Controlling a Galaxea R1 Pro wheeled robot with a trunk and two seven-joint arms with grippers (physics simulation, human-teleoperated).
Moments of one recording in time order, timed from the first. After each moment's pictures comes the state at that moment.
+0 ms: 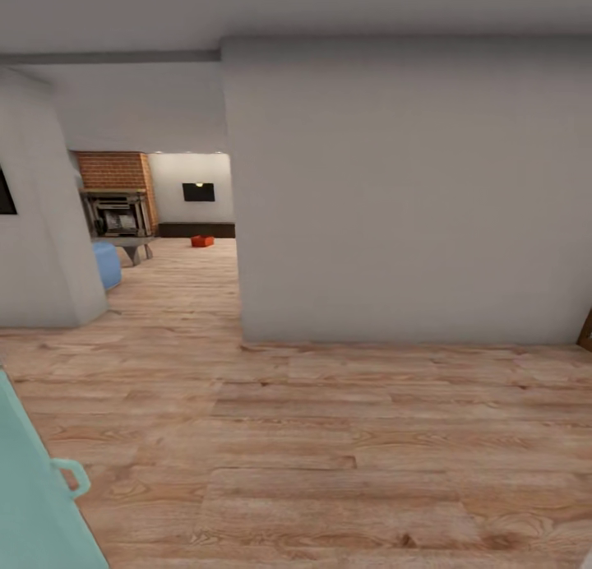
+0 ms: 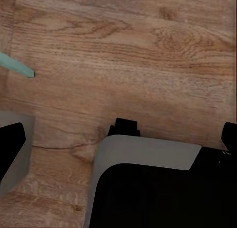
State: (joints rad) left arm -0.20 0.02 -0.08 0.00 0.23 -0.05 0.07; right arm -0.16 -0.03 0.43 0.03 -0.42 -0.19 -0.08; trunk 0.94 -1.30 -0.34
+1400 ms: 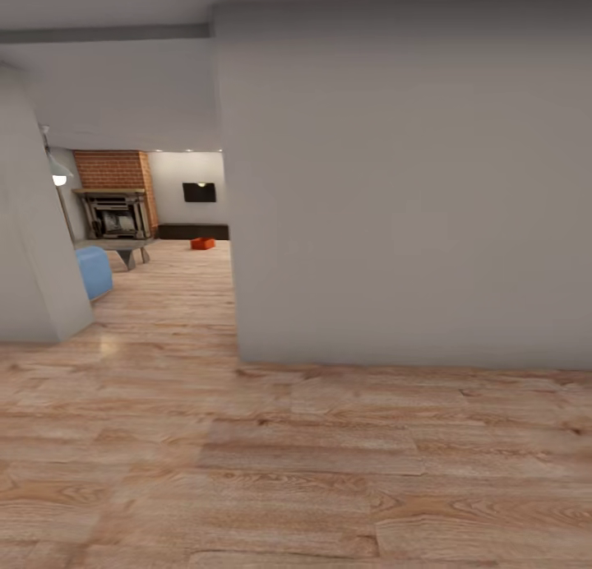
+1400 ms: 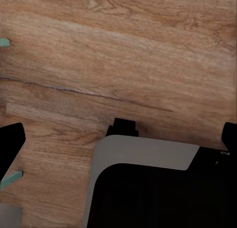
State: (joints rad) left arm -0.20 0.02 -0.08 0.00 0.23 -0.05 0.08; right arm -0.16 -0.03 0.43 0.03 -0.42 -0.19 -0.09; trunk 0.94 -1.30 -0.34
